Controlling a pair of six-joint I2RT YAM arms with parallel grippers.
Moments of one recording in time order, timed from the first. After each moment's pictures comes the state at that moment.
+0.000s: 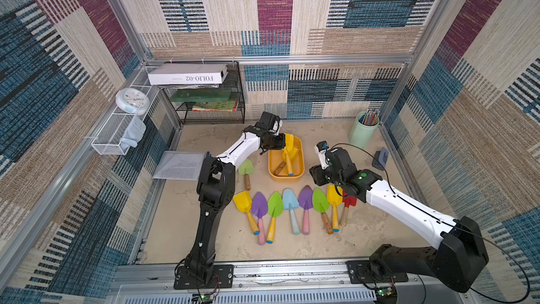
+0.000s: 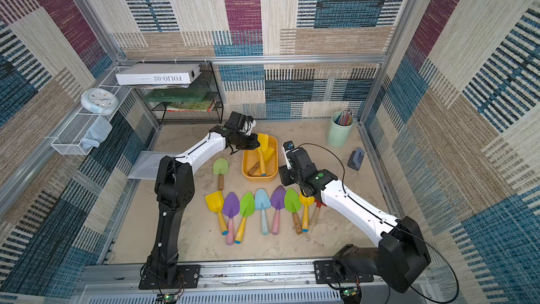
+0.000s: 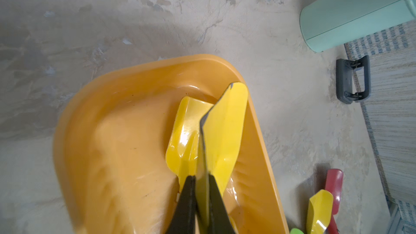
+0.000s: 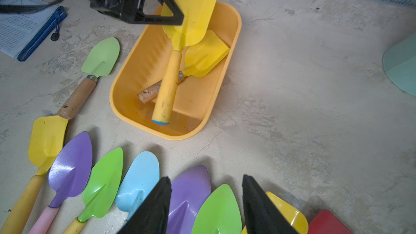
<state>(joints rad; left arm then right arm) -0.44 2.26 1.94 -0.58 0.33 -0.32 0.62 1.29 0.95 -0.39 0.13 0.19</state>
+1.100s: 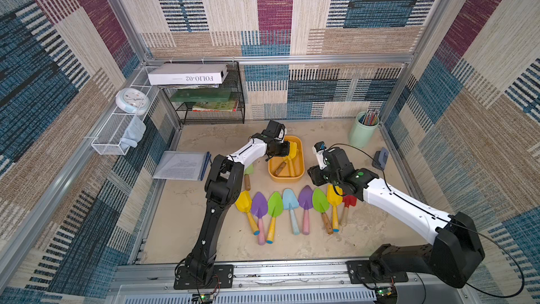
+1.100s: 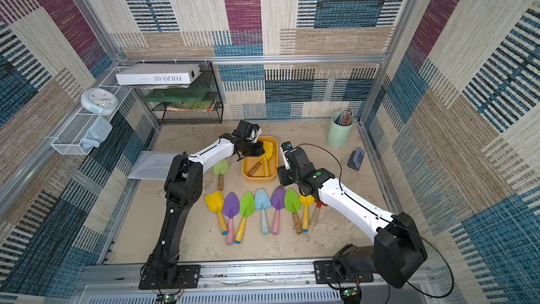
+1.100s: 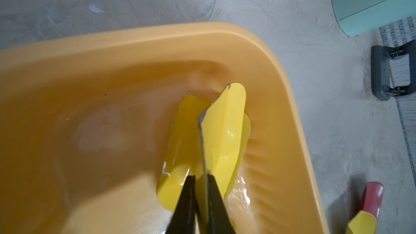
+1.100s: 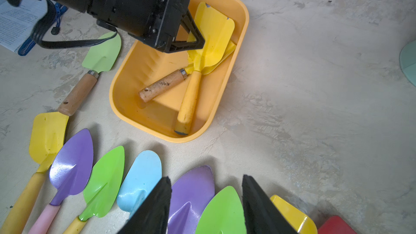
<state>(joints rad) -0.47 2.37 1.95 -0.51 0.30 -0.33 0.62 1.33 0.96 -0.38 0.10 0.19</state>
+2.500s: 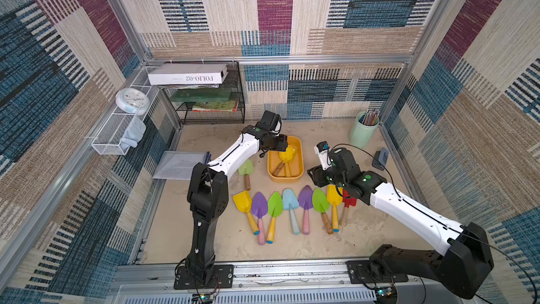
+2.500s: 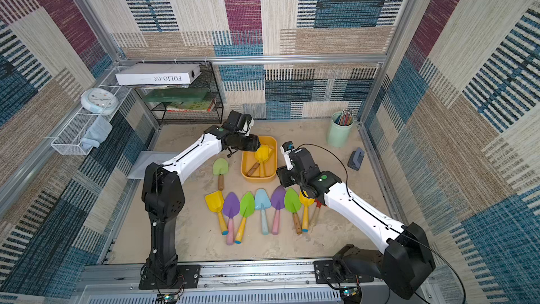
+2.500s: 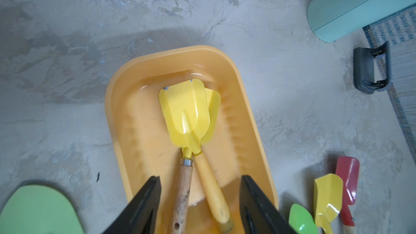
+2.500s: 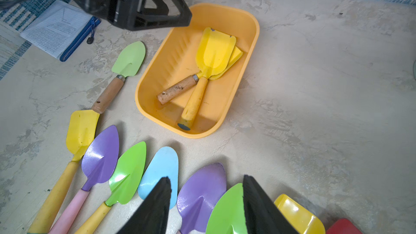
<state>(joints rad) -0.49 2.03 1.84 -0.71 0.12 -0.30 0.62 1.23 0.93 -0.39 0.04 0.19</state>
